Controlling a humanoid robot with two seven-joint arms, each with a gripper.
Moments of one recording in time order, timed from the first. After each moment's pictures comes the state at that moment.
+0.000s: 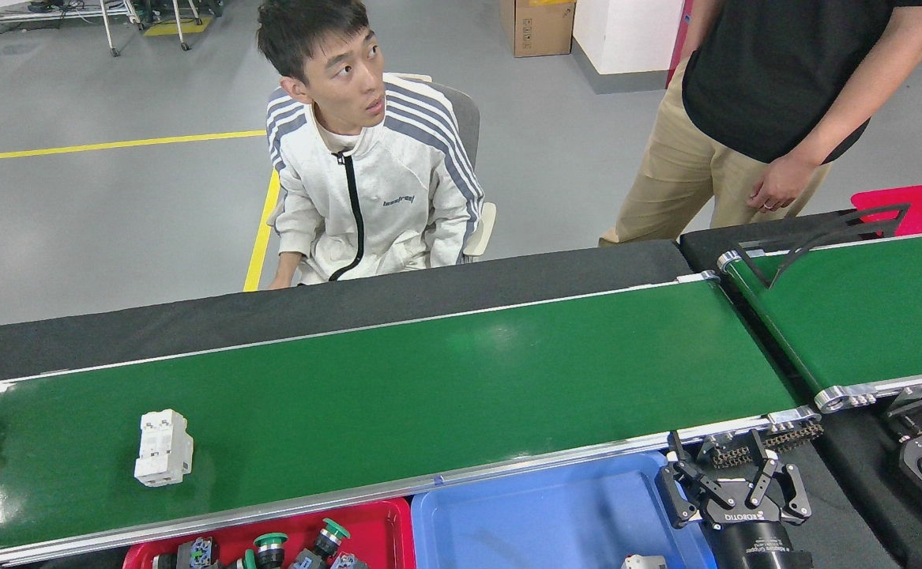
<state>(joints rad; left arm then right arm) 0.54 0.14 0.56 -1.67 -1.23 -0.41 0.16 0.12 -0.10 0.06 -1.61 1.32 0.05 -0.13</state>
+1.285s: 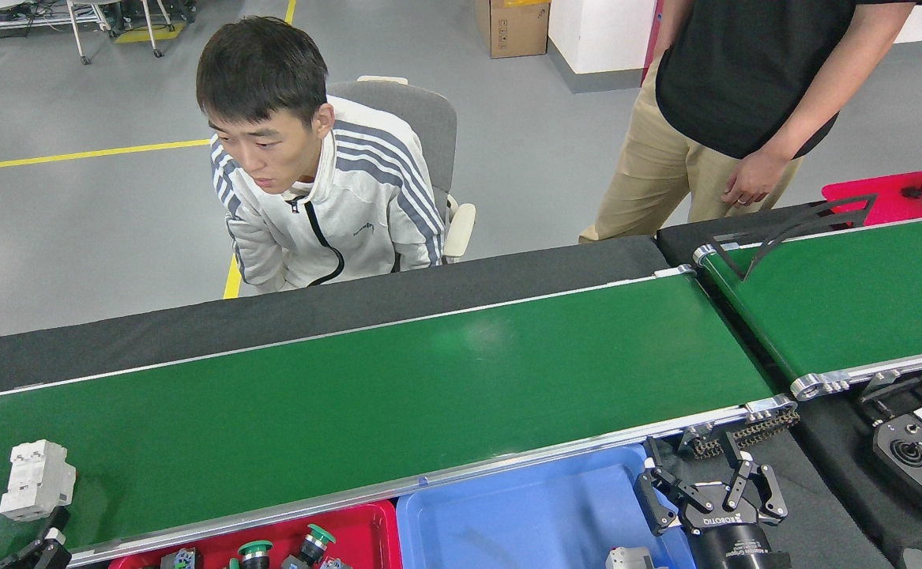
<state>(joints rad) 0.14 0.40 0.44 -1.19 -1.26 -0.49 0.14 0.12 -0.10 0.11 -1.61 1.32 0.06 -0.13</state>
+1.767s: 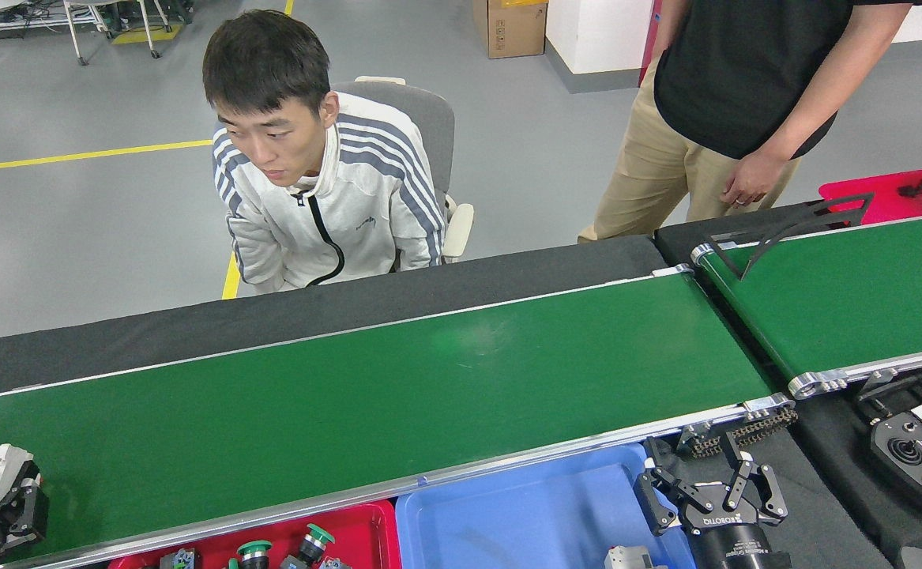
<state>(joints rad) 0.04 0.38 0.38 -1.12 -1.25 -0.33 0.13 0.12 -0.09 0.11 -1.61 1.32 0.06 -0.13</state>
